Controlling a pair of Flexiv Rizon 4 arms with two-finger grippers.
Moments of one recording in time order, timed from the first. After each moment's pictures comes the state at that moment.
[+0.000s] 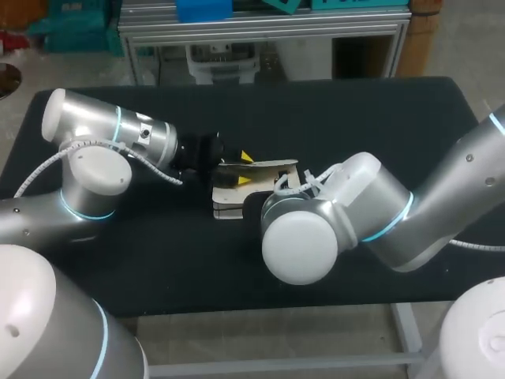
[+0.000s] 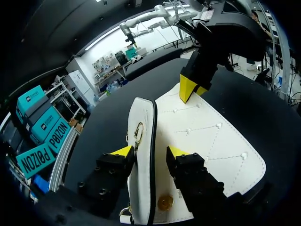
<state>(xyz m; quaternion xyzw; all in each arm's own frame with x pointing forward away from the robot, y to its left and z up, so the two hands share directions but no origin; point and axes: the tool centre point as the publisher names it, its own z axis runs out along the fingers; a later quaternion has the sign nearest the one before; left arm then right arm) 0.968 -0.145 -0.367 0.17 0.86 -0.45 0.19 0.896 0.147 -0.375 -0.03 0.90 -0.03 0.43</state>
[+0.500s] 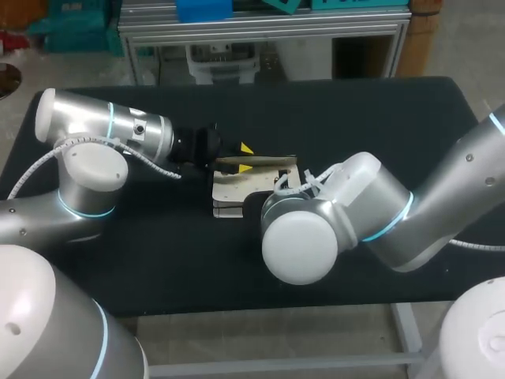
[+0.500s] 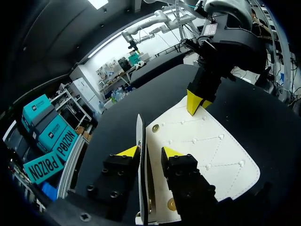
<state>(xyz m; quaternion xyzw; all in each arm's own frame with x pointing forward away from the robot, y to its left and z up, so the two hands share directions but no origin) 0.972 -0.149 -0.338 0.18 0.84 -0.46 0.22 0.896 0.147 -0.374 -0.03 0.90 -0.03 0.43</state>
